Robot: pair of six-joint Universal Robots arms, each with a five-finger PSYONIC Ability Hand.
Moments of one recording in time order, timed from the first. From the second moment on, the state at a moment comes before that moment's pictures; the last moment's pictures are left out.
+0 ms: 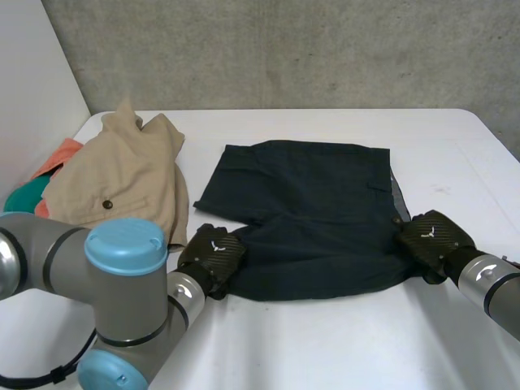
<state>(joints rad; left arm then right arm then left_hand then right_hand) 4.07 -2.12 -1.65 3.36 -1.57 3.59 1.59 -1.20 1.90 -0.21 1.10 2.29 1.05 1.05 1.05 1.06 0.87 1.05 1.15 1.16 1.19 1.00</state>
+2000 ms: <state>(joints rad) 4.07 -2.01 -1.48 3.48 -1.62 3.48 1.59 -1.09 1.54 -0.05 1.48 2.41 0.19 0.20 0.21 0.20 0.05 1.08 1.16 1.17 1.19 0.98</state>
